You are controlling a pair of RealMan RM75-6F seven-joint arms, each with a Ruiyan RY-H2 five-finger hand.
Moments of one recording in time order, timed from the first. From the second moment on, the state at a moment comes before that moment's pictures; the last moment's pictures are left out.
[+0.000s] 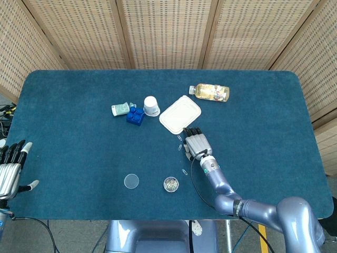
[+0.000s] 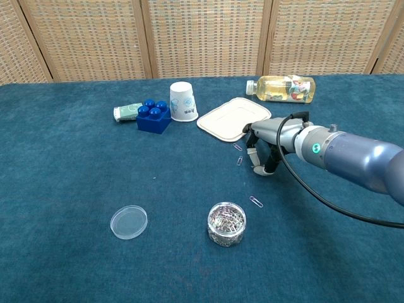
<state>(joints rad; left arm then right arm) -0.14 -1.13 -0.06 -1.65 1.35 1.39 0.22 0.92 -1.80 0.20 -1.14 -0.79 0.82 -0.55</state>
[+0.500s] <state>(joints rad) -0.14 -1.12 -0.05 -1.66 1.38 1.40 0.22 0.90 -1.67 0.18 -1.45 -0.86 0.89 -0.57</state>
